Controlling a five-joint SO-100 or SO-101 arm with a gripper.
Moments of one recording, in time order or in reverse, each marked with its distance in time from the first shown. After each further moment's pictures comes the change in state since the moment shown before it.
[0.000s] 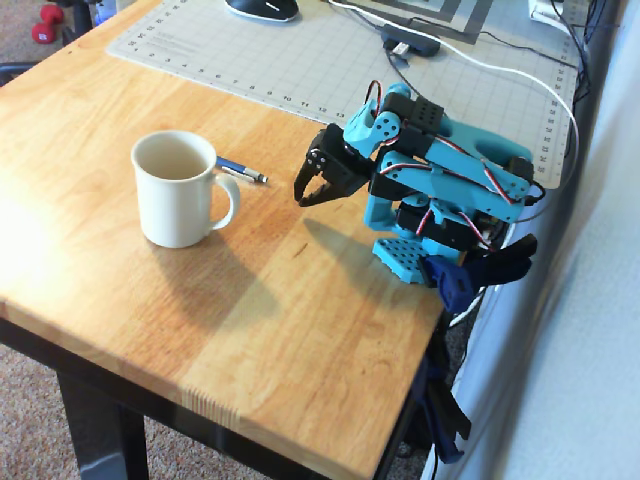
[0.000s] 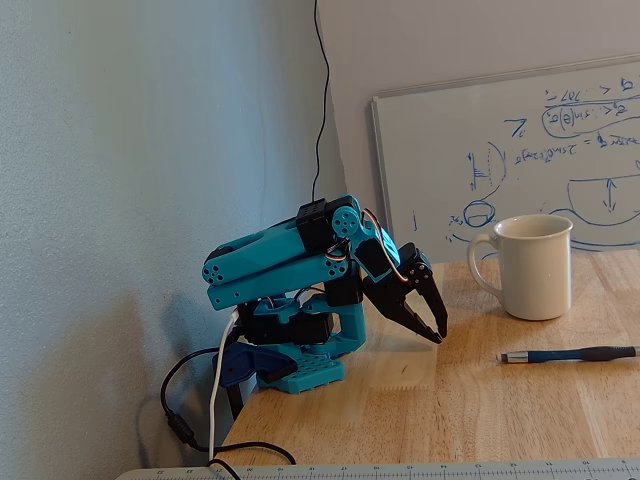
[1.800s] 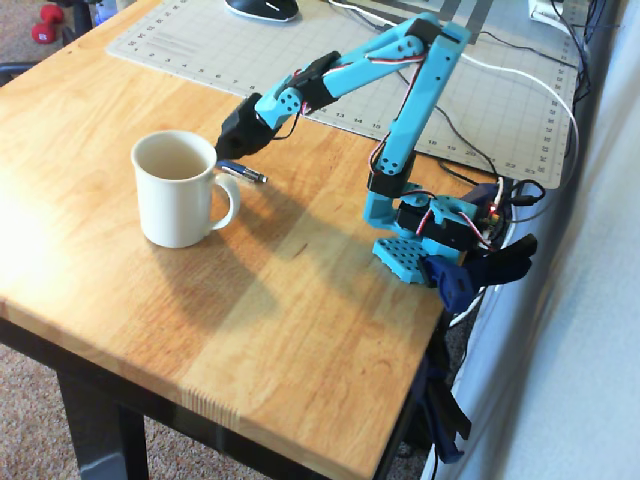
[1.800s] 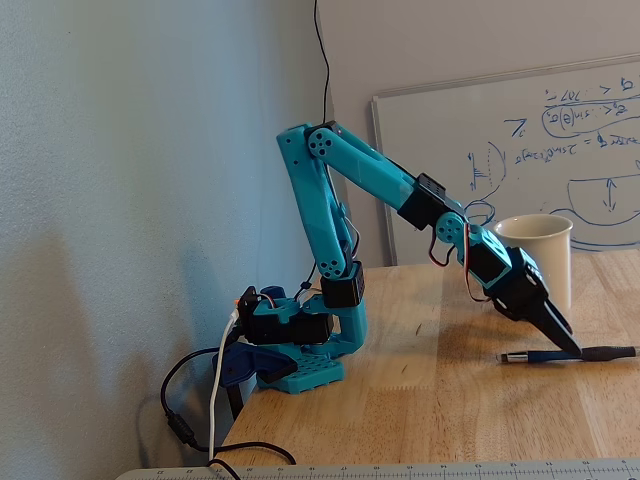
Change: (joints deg) arm 7.6 -92.8 -35.9 -63.4 89.3
